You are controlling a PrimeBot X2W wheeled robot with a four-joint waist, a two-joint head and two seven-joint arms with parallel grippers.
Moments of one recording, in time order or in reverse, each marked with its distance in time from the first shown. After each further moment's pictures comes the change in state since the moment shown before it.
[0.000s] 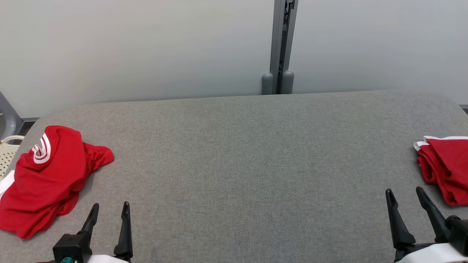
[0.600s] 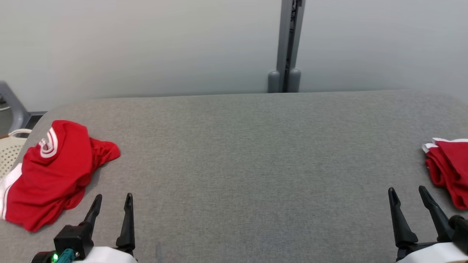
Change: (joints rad) left arm -0.025 0.008 -0.014 -0.019 -0.004 -0.005 0.017; right arm 0.001 0.001 -0.009 -0.002 0.014 0.000 0.000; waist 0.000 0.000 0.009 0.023
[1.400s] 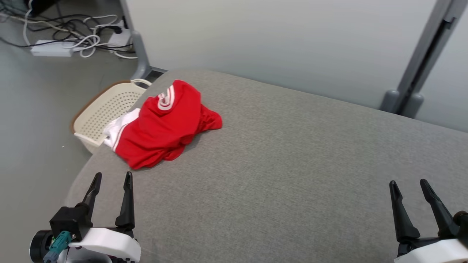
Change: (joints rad) left arm -0.112 -0.011 0.000 0.070 -0.024 -0.060 -0.054; right arm -0.008 0.001 0.003 -0.044 0.033 0.000 0.004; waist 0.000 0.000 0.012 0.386
